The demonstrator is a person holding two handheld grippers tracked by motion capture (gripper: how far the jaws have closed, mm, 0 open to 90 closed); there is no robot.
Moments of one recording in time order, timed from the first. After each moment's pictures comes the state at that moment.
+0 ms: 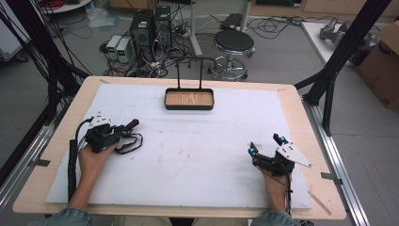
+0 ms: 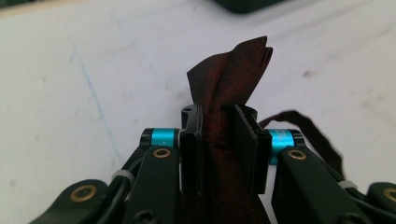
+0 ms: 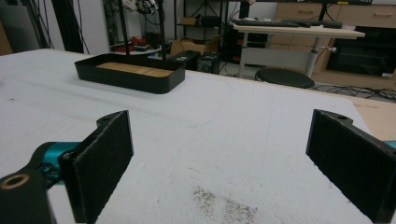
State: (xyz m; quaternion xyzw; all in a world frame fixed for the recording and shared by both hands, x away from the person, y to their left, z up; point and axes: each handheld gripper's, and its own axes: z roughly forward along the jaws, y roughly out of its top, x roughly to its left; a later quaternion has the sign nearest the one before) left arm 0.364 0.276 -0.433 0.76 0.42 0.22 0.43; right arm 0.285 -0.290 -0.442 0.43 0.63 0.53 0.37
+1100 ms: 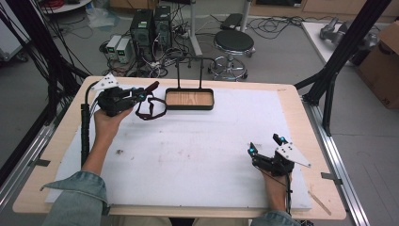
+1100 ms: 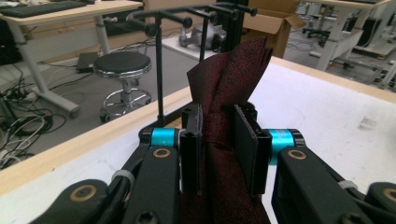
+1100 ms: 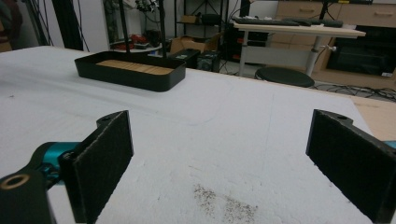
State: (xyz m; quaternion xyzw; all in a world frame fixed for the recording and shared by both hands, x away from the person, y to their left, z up) left arm 0.427 0.229 -0.337 0.74 0.30 0.20 0.57; right arm 0.285 -0.289 -0.443 0.43 0.64 0.52 0.37
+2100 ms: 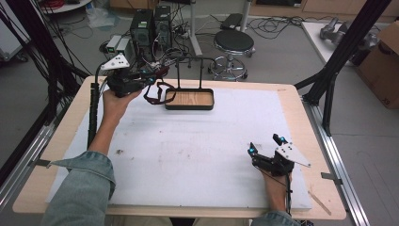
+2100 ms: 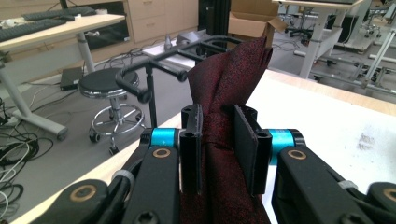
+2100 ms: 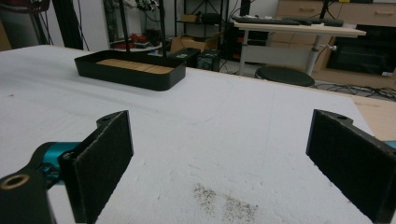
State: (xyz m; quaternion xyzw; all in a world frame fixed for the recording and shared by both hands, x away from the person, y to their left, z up) left arm 0.468 0.207 -0.304 0.75 0.25 0.20 0.58; right arm 0.285 -0.289 -0.443 0.43 0.64 0.52 0.37
